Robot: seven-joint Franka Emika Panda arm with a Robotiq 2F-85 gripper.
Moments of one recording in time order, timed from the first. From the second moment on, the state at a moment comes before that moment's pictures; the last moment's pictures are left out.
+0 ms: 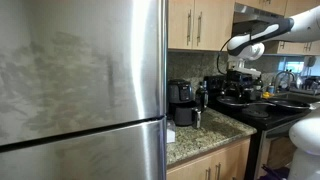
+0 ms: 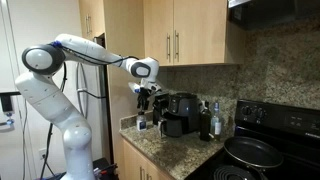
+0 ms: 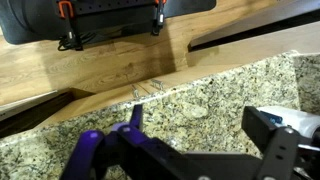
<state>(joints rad) 0.01 -0.49 -0.10 -2.35 0.18 1.68 0.07</state>
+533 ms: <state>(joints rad) 0.01 -0.44 -0.06 -2.35 0.18 1.73 0.07</state>
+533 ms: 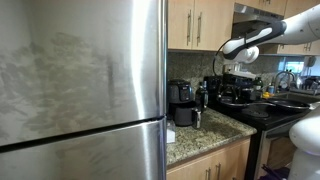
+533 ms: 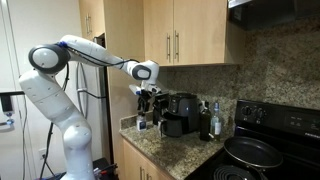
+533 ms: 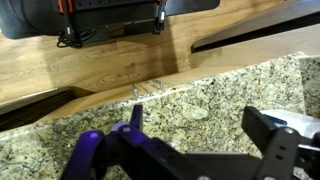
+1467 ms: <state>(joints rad) 0.08 0.08 0.11 -2.19 -0.17 2.19 0.17</state>
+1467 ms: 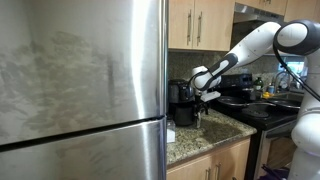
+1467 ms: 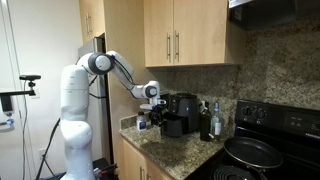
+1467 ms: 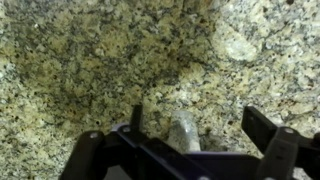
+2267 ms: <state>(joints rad) 0.06 0.23 0.13 -2.19 0.21 2.81 -0.03</state>
